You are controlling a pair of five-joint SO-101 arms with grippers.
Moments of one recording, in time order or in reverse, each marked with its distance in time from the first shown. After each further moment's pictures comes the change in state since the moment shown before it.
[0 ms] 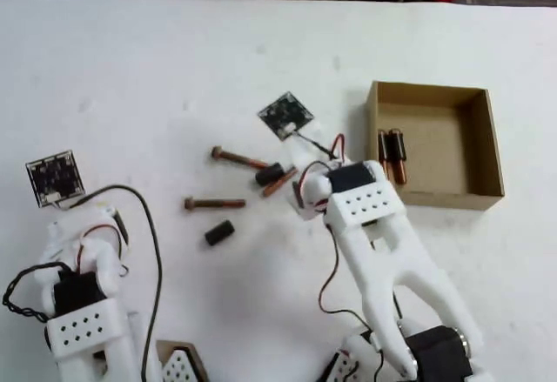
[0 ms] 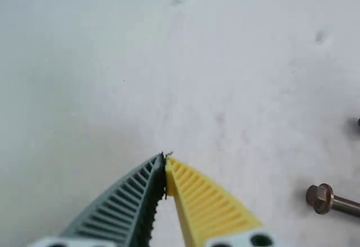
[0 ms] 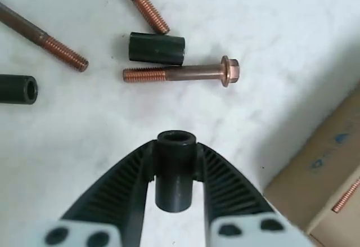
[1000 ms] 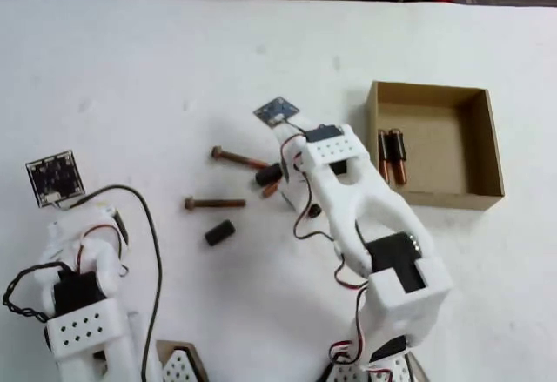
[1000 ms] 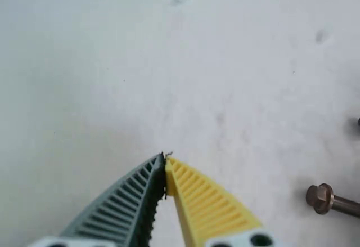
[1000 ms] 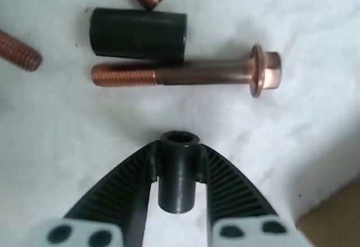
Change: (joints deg) left arm 0.0 0.0 0.0 0.0 0.0; right arm 1.1 34.1 -21.2 6.7 -0.4
